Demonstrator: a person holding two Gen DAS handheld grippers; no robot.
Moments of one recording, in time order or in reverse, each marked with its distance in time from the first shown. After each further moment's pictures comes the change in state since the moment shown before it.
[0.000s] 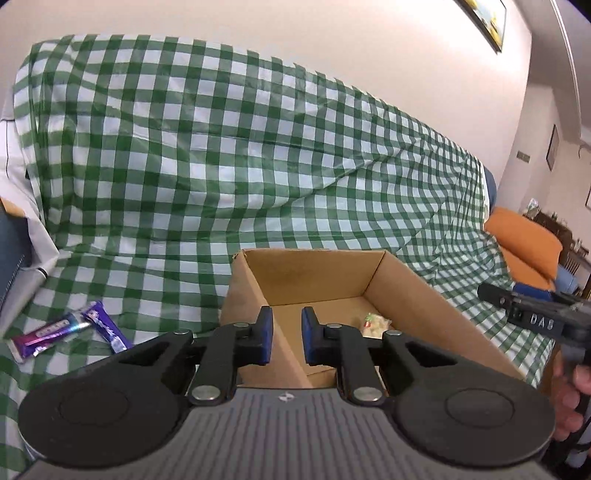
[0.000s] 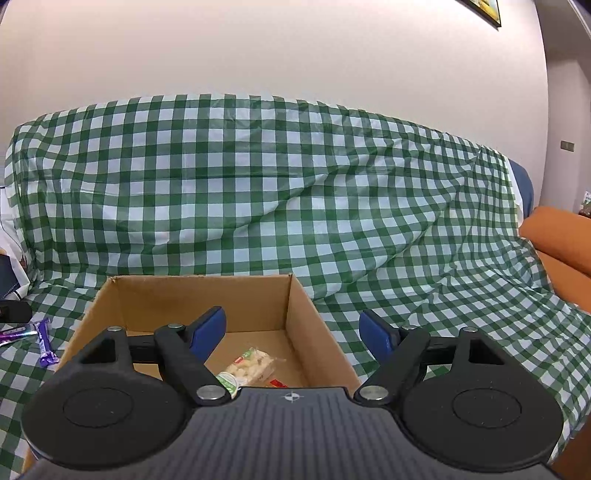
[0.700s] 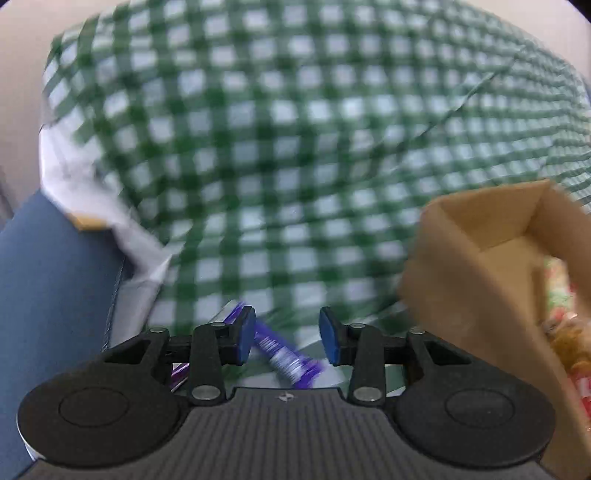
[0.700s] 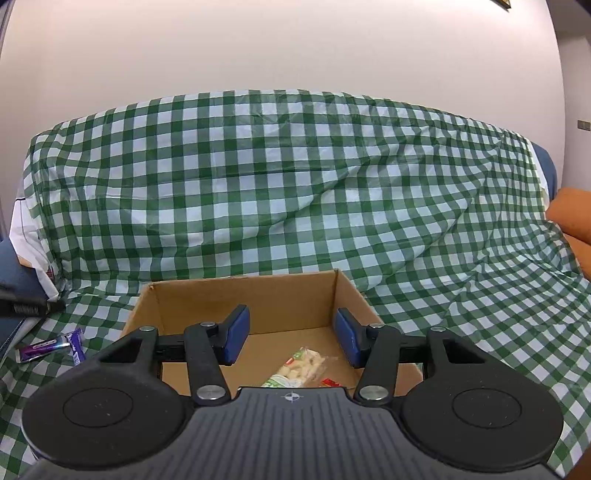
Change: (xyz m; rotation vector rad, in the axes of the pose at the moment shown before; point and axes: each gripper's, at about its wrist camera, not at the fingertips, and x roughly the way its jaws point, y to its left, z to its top) left arm 0.083 0.106 0.027 0.144 0.233 0.373; right arm 0.009 0.027 0.003 0.045 0.022 0.086
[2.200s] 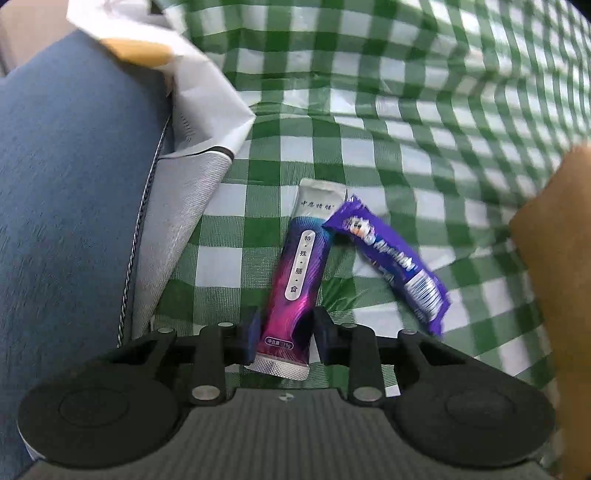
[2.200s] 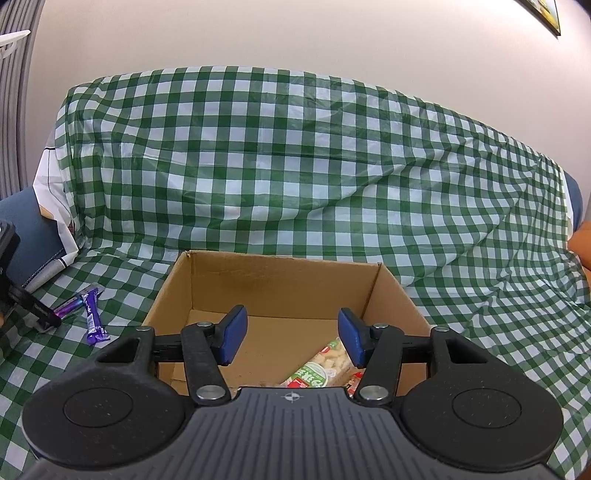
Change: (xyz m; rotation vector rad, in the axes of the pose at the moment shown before) left arm 0.068 0.101 -0.033 -0.167 0.297 -0.013; right arm 0.006 0.046 -0.008 -0.138 0.041 0.045
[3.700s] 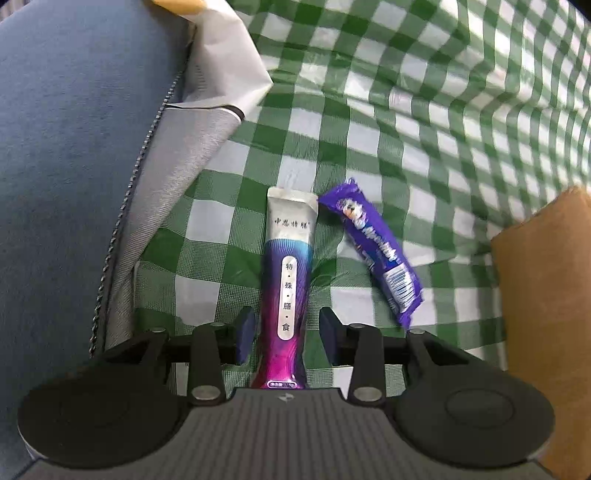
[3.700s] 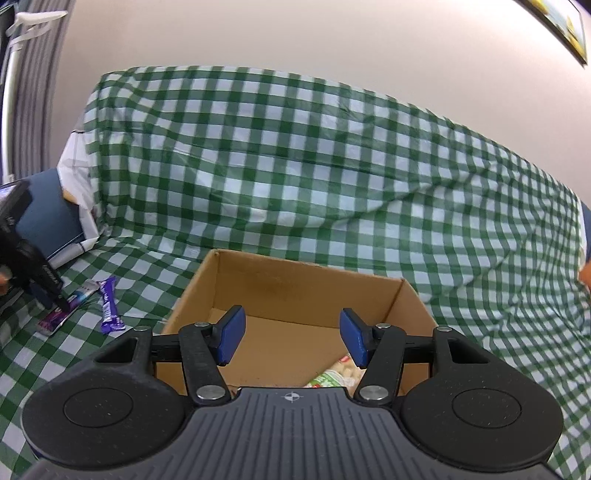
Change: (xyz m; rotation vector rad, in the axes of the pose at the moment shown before) left arm 0.003 0.004 0.003 -0.135 0.131 -0.045; right arm -0.004 0.014 -0.005 -0.109 -0.033 0.059
